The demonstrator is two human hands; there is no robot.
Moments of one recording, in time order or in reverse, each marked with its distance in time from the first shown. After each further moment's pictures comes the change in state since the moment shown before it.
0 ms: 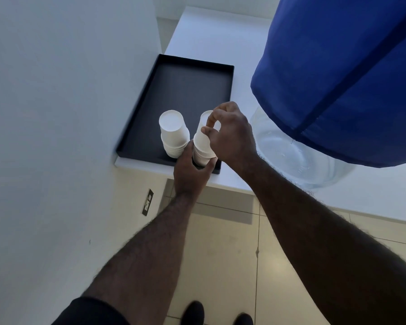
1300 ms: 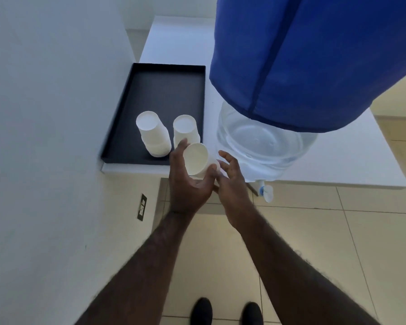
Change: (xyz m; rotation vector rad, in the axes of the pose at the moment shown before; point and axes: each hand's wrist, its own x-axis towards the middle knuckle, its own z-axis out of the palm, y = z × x) left_hand -0.066 0.054 -0.022 -0.111 -0.023 0.372; right_hand -0.131 0.044 0.003 1.016 -0.025 0.605
